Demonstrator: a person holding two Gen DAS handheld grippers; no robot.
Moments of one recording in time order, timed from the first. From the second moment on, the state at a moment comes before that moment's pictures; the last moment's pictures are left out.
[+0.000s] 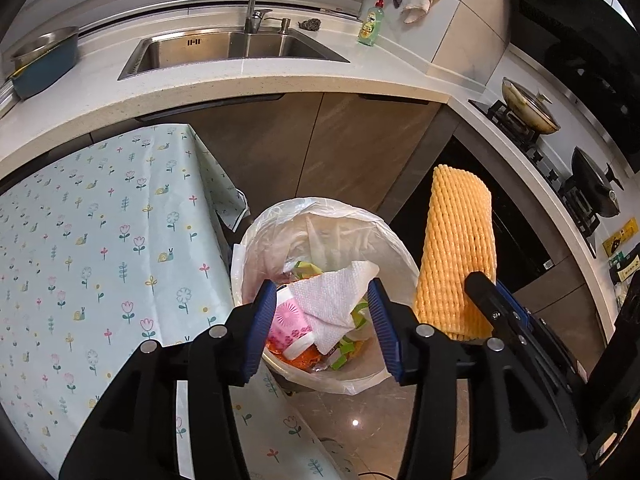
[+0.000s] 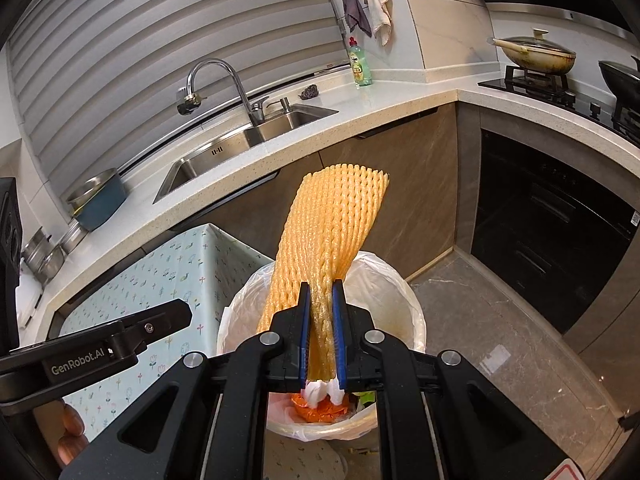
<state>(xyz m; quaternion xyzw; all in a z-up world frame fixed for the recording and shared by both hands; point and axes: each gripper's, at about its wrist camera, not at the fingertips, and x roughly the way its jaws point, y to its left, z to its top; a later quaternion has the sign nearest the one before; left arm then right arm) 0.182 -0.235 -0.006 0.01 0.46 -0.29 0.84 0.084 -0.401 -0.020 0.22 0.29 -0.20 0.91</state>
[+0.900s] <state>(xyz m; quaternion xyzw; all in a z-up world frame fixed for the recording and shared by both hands) 0.187 -0.198 0.004 0.01 0.43 -0.24 0.87 0.107 -0.373 -0.020 0.20 0.31 -0.16 0.91</state>
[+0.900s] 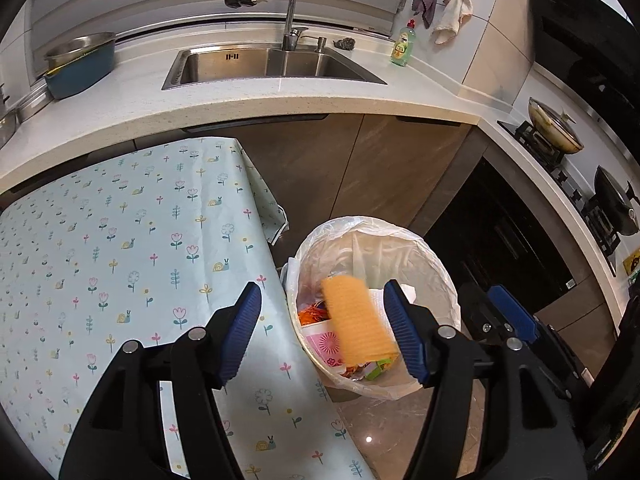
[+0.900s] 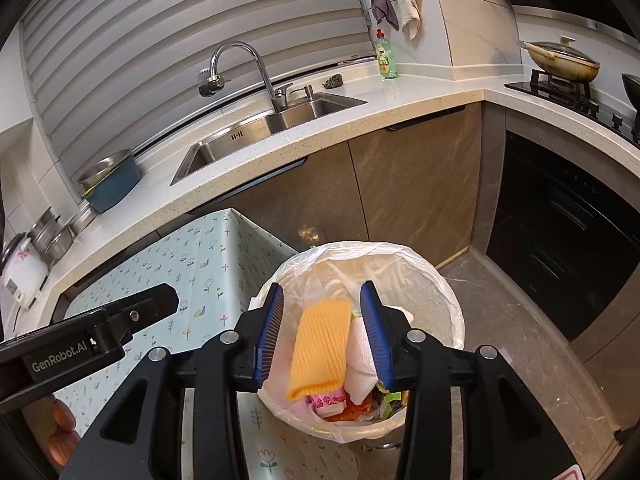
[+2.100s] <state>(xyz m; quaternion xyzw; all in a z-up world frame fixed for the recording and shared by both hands) 0.155 -0.160 0.012 0.05 0.40 -0.20 0.89 0.082 -0.335 0.002 0.14 0.33 -0.16 0.92</state>
